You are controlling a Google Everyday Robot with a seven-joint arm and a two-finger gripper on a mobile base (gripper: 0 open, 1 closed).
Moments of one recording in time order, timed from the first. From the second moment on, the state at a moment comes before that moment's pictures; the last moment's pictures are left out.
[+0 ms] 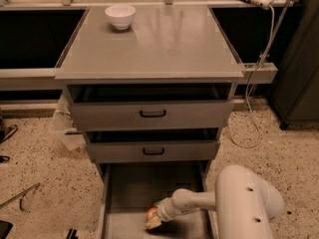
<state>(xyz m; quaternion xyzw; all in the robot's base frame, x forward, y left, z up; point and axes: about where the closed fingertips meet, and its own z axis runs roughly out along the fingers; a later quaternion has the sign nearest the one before) 0.512 0.024 0.116 -0.49 0.81 0.25 0.19</state>
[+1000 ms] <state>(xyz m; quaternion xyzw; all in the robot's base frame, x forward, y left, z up) 0.499 0.015 0.177 -0.50 0.79 0.28 0.22</state>
